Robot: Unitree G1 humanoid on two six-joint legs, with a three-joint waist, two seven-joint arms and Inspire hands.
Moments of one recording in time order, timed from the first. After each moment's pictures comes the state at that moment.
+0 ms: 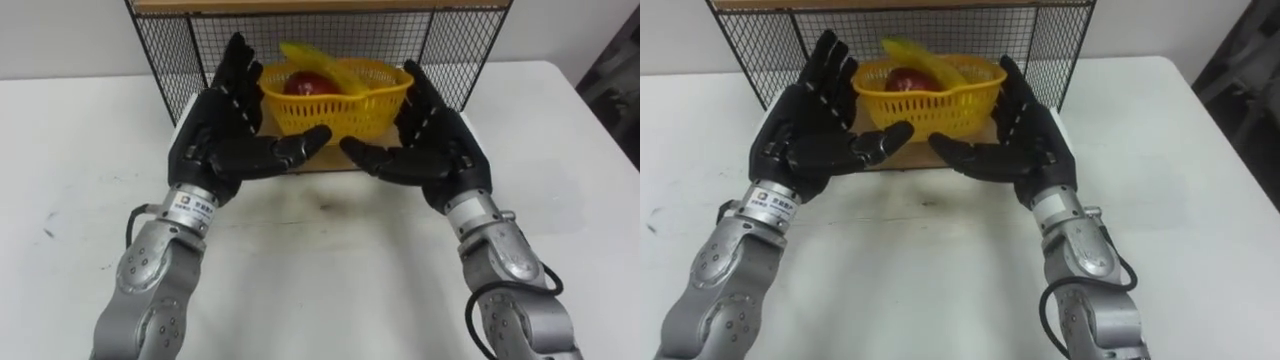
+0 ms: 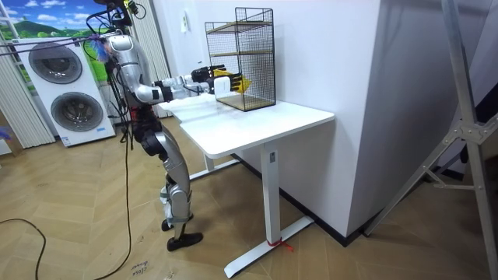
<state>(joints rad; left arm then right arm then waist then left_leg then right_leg) -0.08 0.13 -0.08 -0.07 -0.51 -0.02 -0.17 -0.13 -0.16 0.09 0.06 0.43 -0.02 0.10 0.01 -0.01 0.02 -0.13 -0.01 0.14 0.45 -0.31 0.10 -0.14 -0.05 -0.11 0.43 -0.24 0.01</state>
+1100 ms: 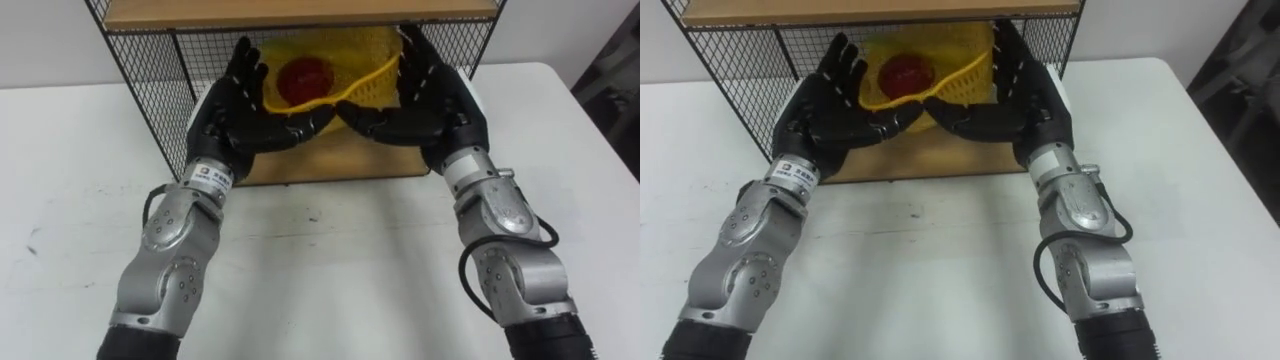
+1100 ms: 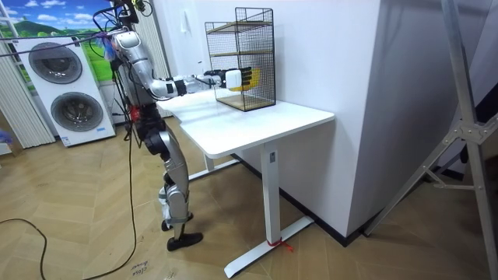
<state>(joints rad) -0.25 0.11 -0.07 0.13 -0.51 0.08 -0.04 -0.27 -0.19 0.09 0.15 0.39 0.05 0.06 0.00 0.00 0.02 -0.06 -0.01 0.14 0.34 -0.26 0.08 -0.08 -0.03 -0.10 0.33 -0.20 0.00</state>
